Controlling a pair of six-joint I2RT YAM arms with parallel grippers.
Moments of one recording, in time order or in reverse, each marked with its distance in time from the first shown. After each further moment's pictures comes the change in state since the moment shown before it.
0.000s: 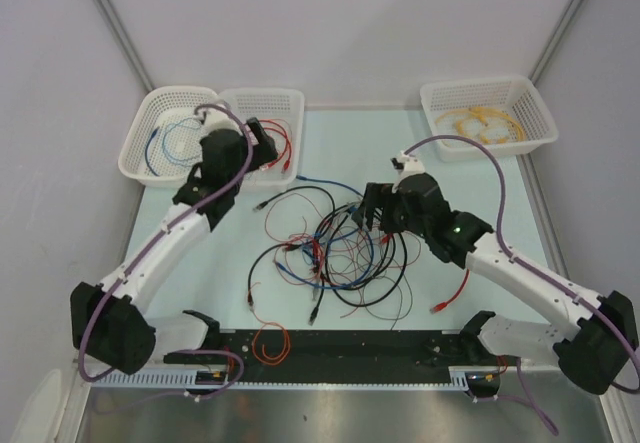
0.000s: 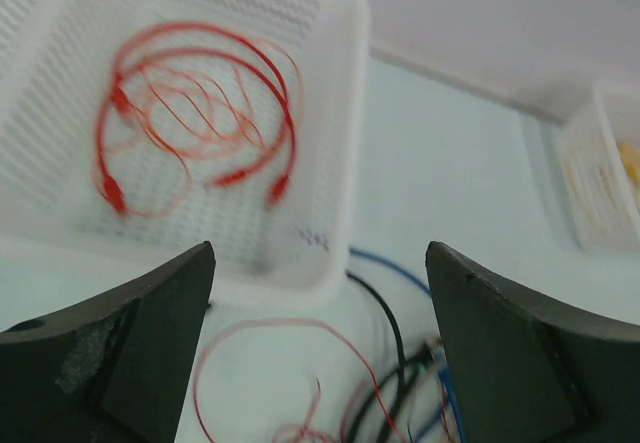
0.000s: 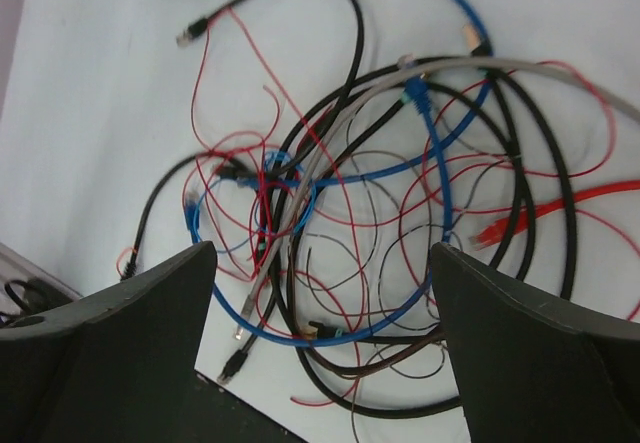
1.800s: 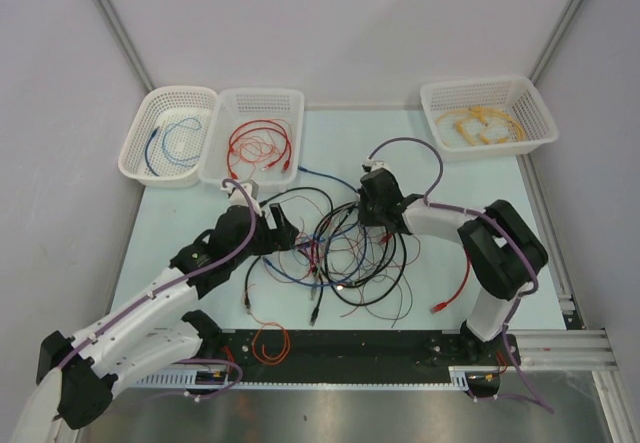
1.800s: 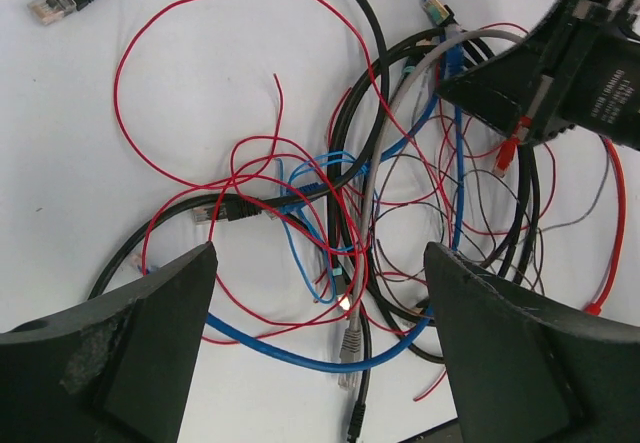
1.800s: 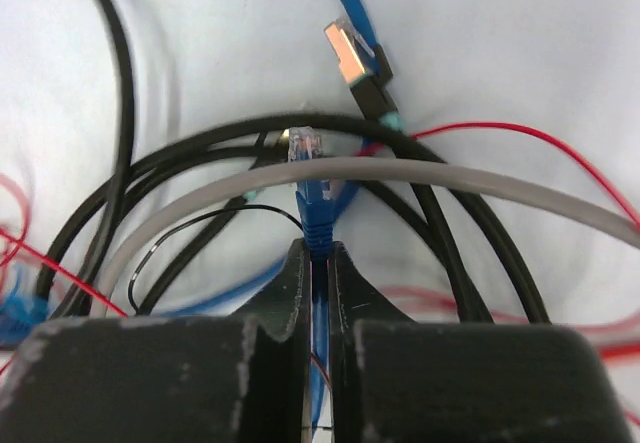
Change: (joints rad) left arm -0.327 -0.404 -0.462 -0.222 0.136 -0.181; right arm -0.080 0.684 0.077 0.324 0.025 -0.104
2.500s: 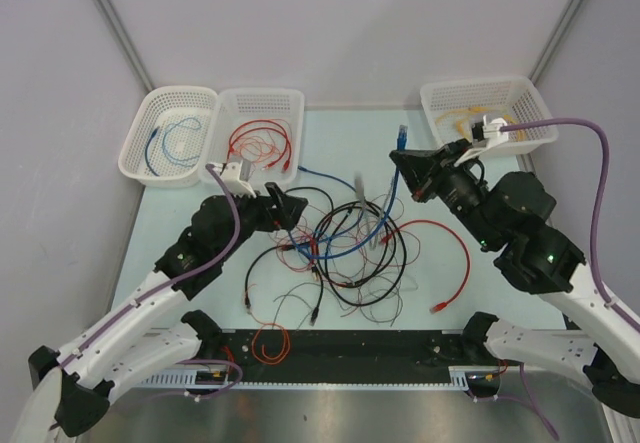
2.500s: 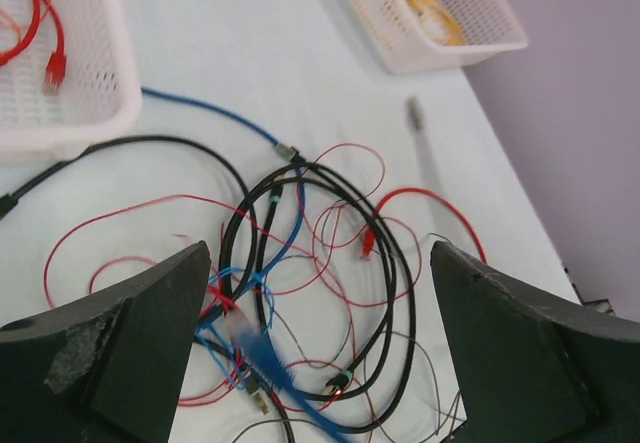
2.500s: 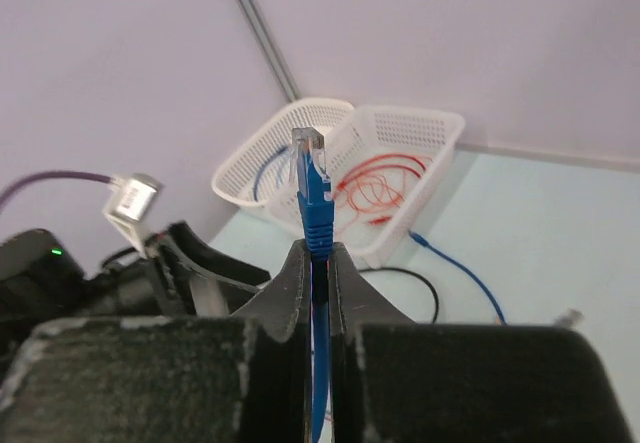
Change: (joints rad) left arm -0.001 -0.055 0.098 0.204 0.070 0.111; right arm 0.271 -0.911 0.277 -0.219 0.183 -0.146
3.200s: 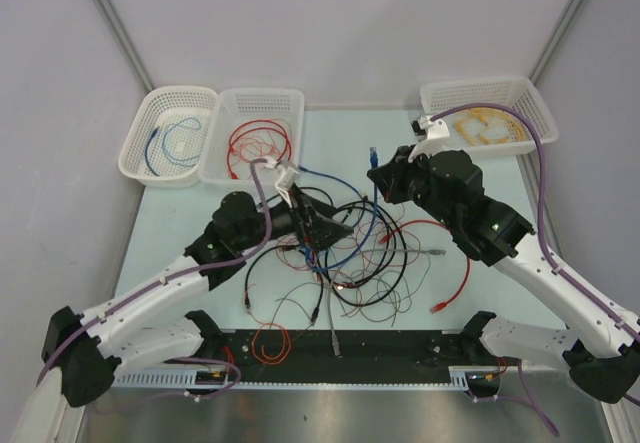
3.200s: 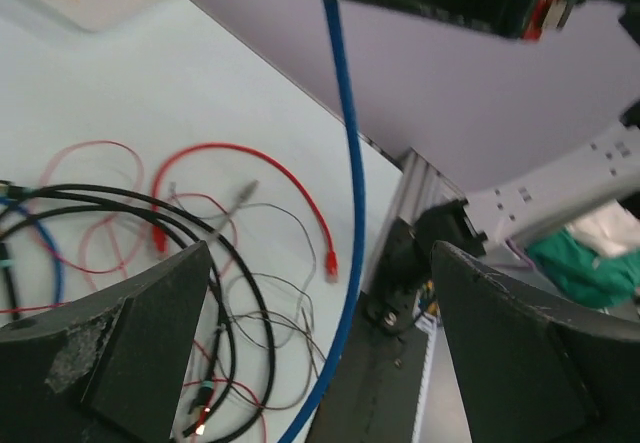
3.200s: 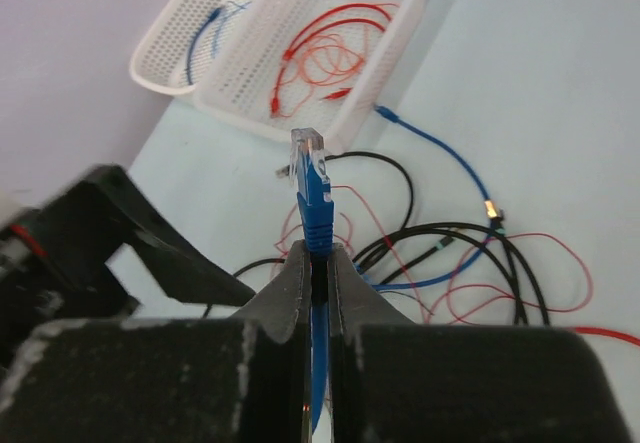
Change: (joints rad) left arm -0.077 0.155 -0.013 0.404 0.523 0.034; right arm -0.117 0.170 -0.057 -0.148 -0.110 0.101
